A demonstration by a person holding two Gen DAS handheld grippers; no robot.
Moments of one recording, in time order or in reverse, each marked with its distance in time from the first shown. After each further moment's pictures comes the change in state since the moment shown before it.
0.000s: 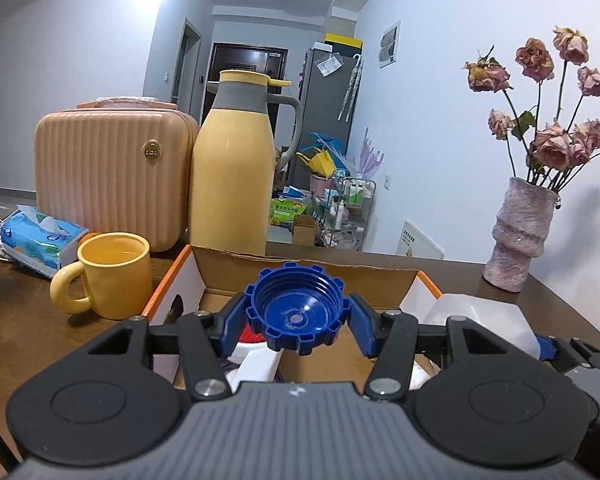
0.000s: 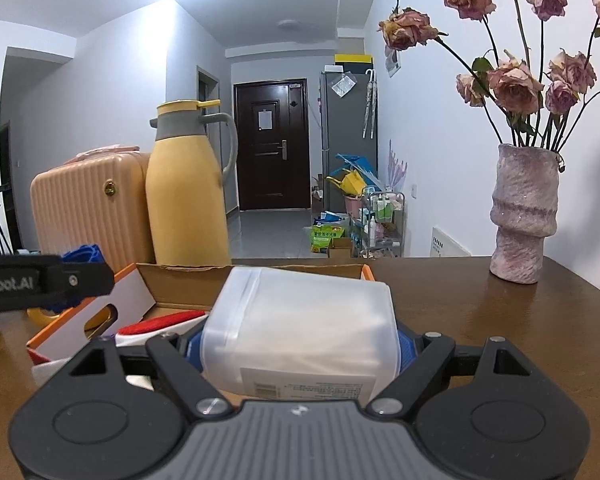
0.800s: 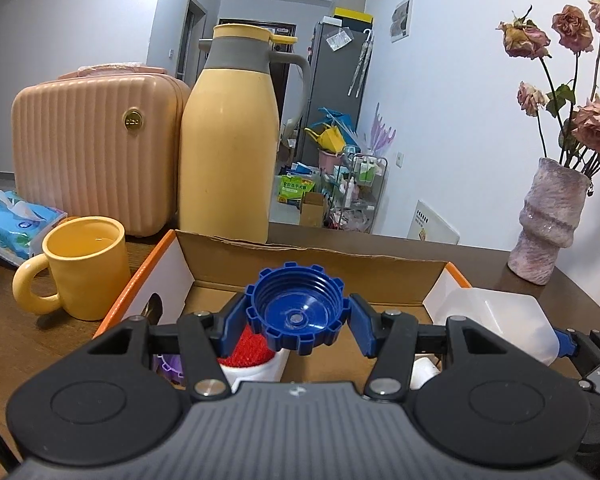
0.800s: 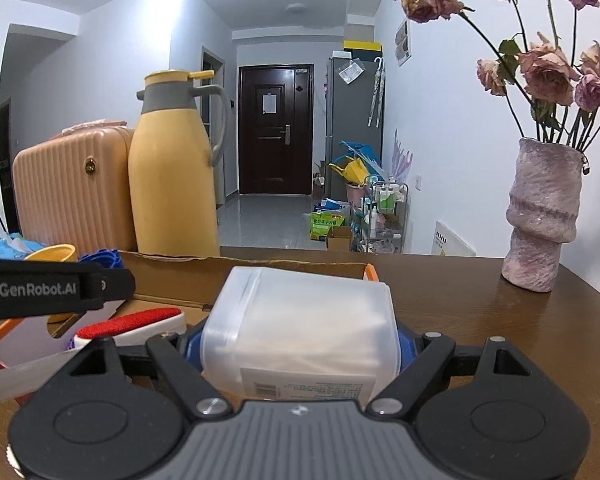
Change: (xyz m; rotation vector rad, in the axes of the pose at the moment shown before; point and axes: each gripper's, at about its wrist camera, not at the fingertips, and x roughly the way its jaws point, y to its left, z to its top) left arm 0.076 -0.002 0.004 -0.007 0.075 0.032; right arm 0.053 -0.001 0.006 -0.053 0.051 -0.006
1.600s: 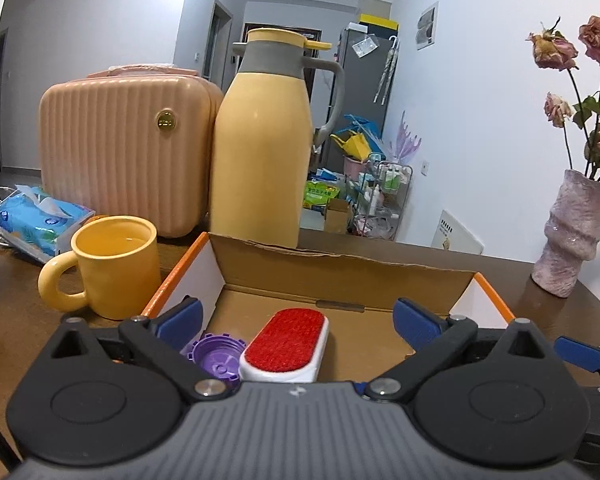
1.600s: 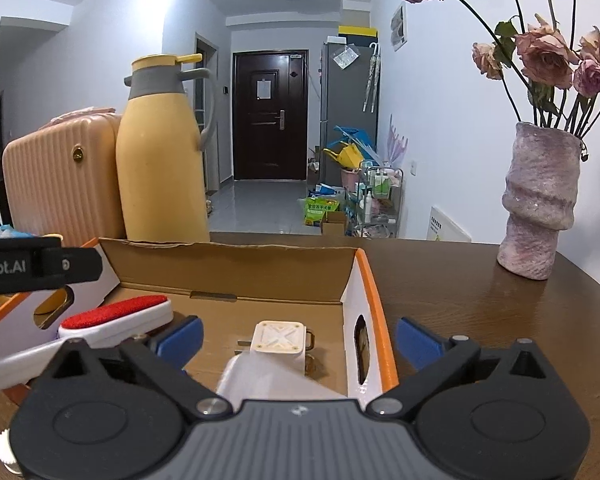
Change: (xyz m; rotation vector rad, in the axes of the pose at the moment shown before) left arm 0.000 0.013 0.000 -0.031 -0.019 0.069; right arm 0.009 -0.009 0.000 0.009 0.047 -0.015
